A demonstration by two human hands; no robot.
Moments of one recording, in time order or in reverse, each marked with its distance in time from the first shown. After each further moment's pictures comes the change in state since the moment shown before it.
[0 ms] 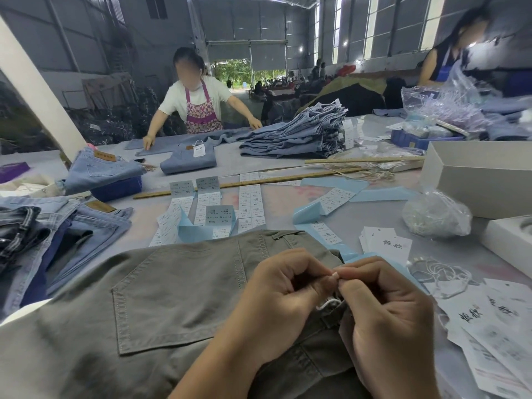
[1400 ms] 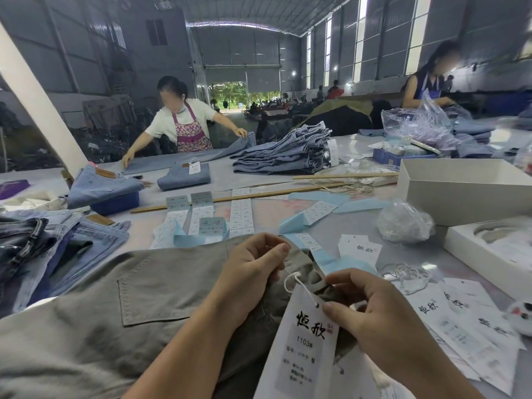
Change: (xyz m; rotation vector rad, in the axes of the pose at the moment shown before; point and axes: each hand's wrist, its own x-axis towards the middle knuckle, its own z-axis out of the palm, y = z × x) left_hand 0.005 0.008 0.000 -0.244 0.146 -0.248; right_hand 0.007 -0.054 -0.068 -0.578 -0.471 0.262
